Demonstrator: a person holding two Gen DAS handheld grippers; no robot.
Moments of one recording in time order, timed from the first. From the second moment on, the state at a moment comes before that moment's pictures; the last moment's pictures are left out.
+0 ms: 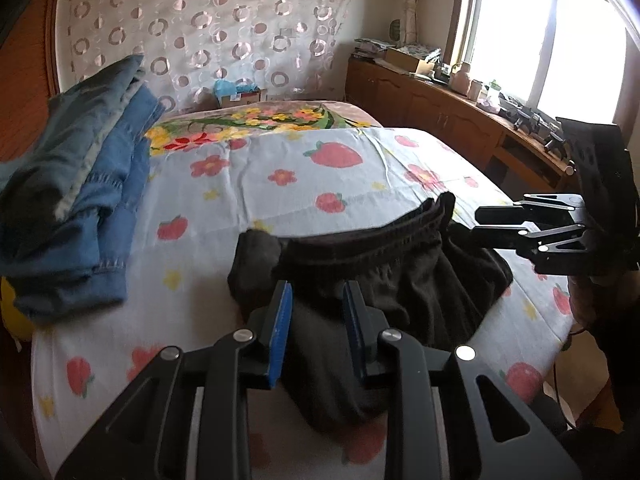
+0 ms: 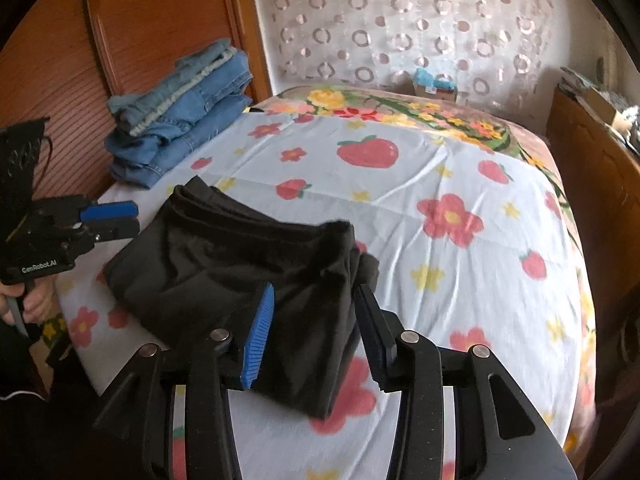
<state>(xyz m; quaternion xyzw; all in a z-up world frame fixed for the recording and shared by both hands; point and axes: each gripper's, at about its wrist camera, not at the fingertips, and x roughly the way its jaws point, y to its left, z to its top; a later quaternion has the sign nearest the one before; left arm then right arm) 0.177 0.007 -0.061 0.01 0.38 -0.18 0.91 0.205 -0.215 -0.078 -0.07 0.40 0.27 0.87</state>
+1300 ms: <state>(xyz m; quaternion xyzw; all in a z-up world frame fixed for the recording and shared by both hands) 0.227 0.016 -0.074 0.00 0.40 -0.18 0.90 0.261 -0.211 -0.108 -0.06 0.43 0.24 0.87</state>
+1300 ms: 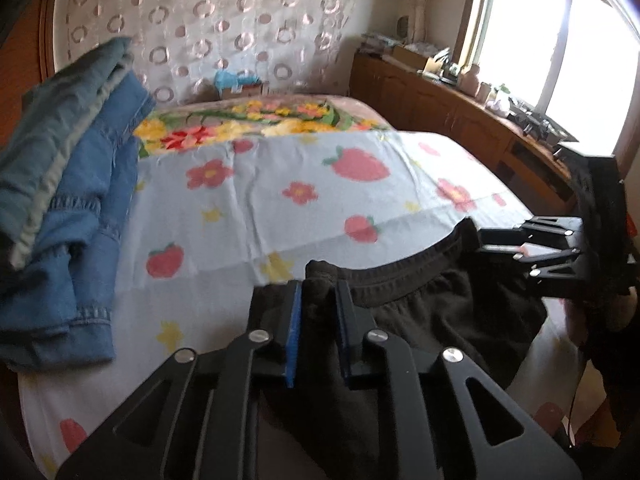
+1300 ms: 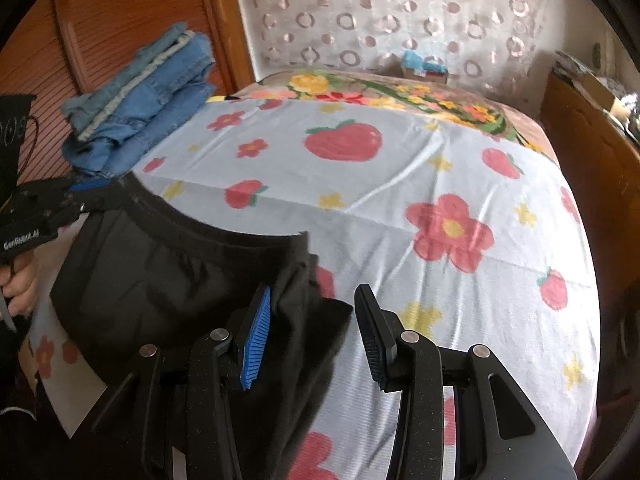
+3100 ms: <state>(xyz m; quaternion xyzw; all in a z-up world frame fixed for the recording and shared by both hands) 0.200 0.015 -0.101 0.01 0.42 -0.14 0.90 0.204 -0.233 -0.093 -0.04 0.43 0.23 0.87</state>
